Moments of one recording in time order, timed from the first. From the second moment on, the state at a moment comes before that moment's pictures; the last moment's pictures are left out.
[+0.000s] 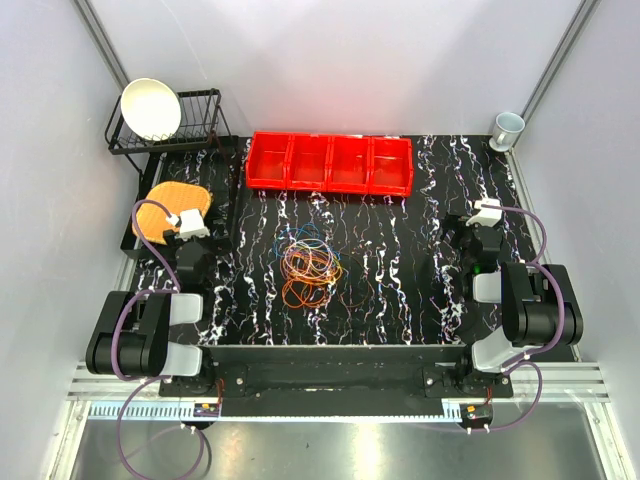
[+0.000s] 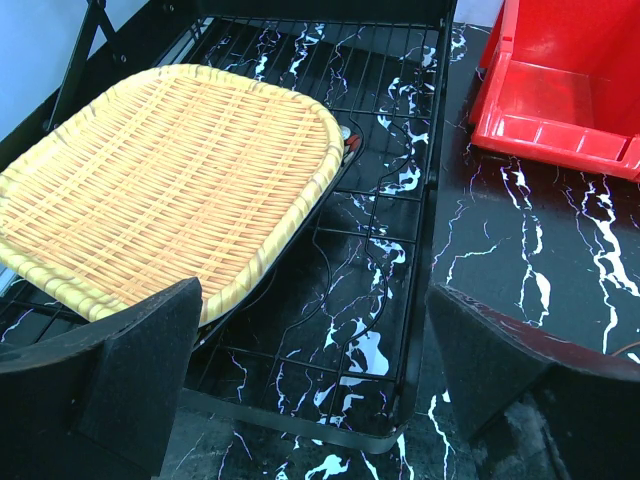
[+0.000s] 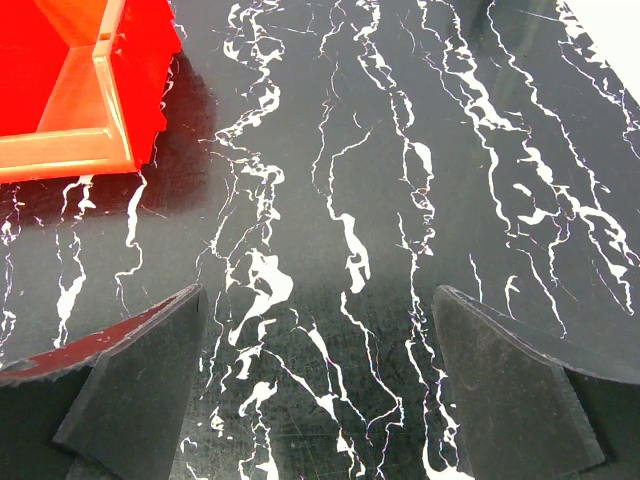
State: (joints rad) left arm -0.05 1.37 0.22 1.05 -0.26 -0.06; right arm -0.07 1.55 0.36 1.00 0.03 0.10
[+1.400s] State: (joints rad) left arm -0.21 0.93 0.60 0.09 -0.24 -0.14; right arm -0.07 1.55 0.36 1.00 0.03 0.10
